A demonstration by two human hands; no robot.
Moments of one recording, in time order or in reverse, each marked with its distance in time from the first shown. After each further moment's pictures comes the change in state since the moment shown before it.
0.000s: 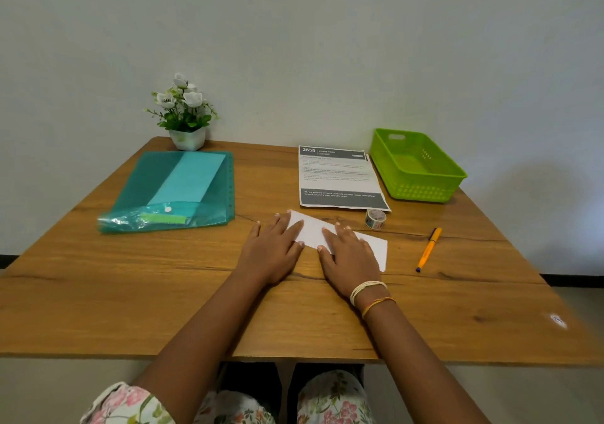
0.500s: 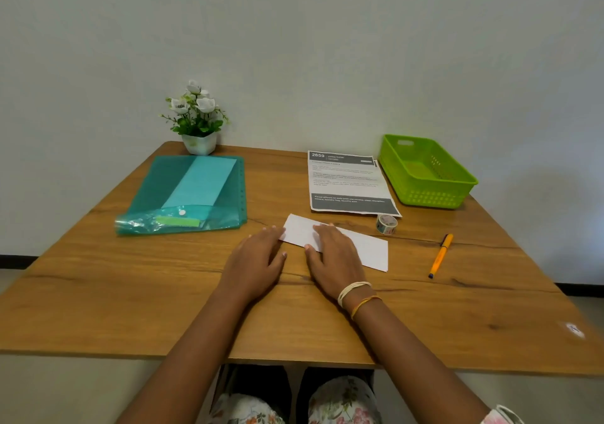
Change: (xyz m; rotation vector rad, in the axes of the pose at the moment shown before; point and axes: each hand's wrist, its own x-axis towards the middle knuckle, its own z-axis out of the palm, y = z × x) left_hand -0.042 -0.027 -0.015 -0.219 0.224 -0.105; right_hand 0.006 -0.044 0.005 0.184 0.136 -0.088
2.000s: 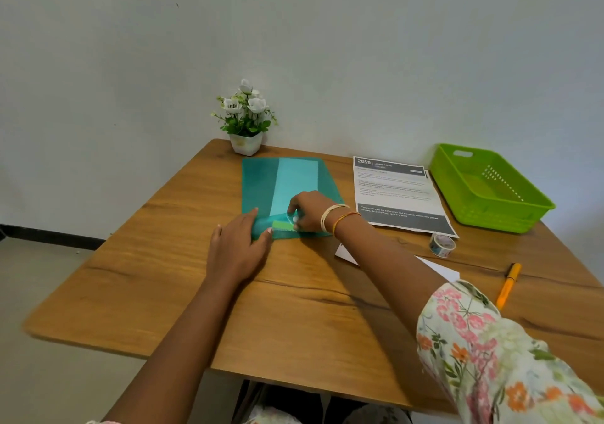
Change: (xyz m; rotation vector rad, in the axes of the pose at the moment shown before) left_hand 0.018 -0.093 -0.044 0.013 0.176 -0.291; right_hand 0.151 -0.097 0.029 -0.118 -0.474 -0.263
